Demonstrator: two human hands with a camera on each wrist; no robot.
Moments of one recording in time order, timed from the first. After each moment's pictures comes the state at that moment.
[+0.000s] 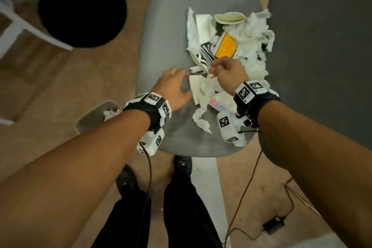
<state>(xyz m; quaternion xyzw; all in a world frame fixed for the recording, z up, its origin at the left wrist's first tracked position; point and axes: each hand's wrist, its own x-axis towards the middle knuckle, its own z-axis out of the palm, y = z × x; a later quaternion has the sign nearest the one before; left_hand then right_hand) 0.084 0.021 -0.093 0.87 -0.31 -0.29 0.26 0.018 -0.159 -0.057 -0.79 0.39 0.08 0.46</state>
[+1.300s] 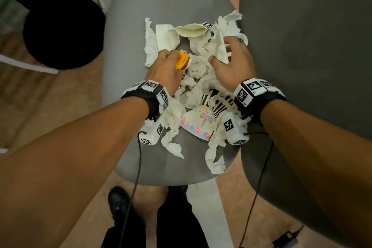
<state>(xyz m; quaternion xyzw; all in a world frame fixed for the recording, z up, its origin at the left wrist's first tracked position) 0.113 -0.119 -0.112 0.90 -0.31 -0.21 0.21 0.005 -0.282 -0.069 -0.85 0.38 -0.03 0.37</state>
